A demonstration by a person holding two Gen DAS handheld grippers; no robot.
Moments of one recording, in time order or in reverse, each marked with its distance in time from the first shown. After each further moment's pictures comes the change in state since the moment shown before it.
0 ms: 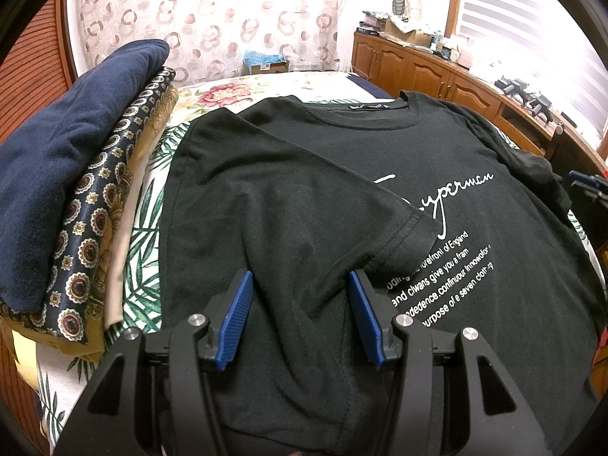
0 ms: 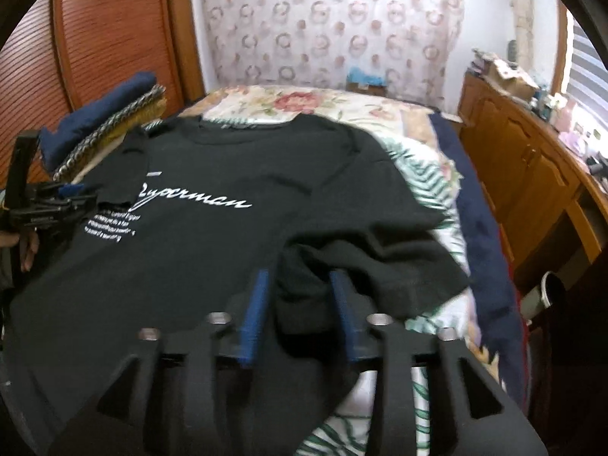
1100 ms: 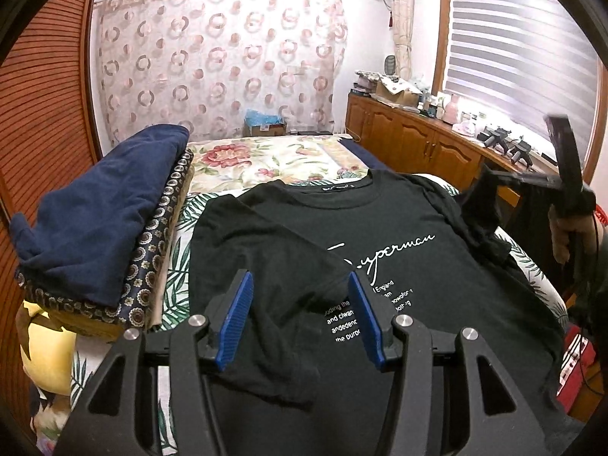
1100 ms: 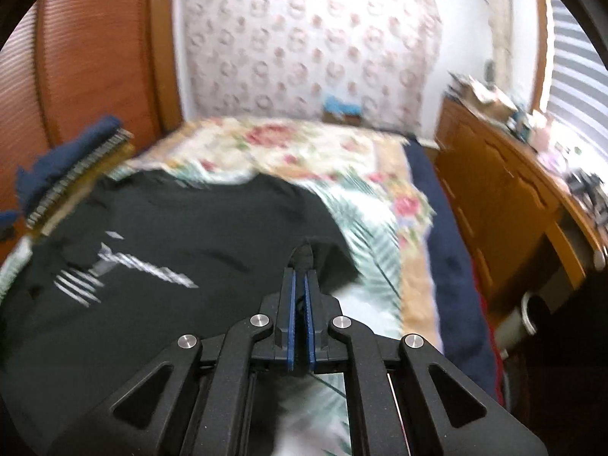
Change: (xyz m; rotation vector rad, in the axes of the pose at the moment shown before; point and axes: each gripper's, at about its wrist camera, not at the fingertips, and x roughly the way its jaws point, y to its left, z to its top) left arm -0.091 -0.021 0.000 -0.026 -0.242 -0.018; right arm -0.002 -0.023 0.060 -0.017 -0.102 -0.037
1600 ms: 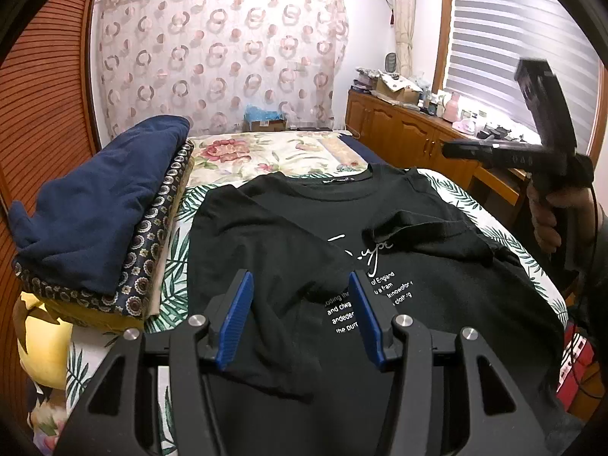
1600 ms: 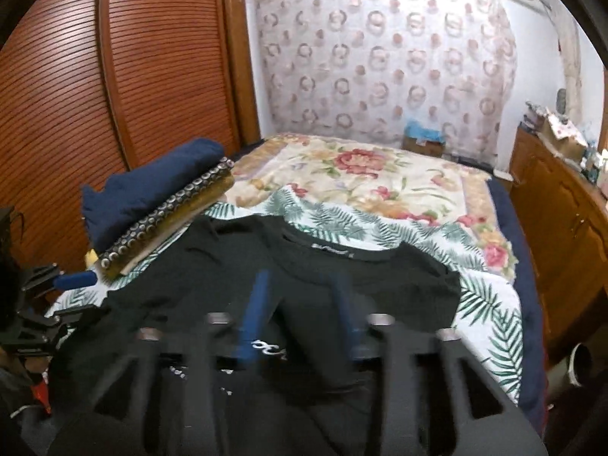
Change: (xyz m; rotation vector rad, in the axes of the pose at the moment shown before) left arm -0.001 -0.002 -0.008 -0.008 0.013 -0.003; right arm 0.028 0.111 0.065 -0.077 -0.038 0.218
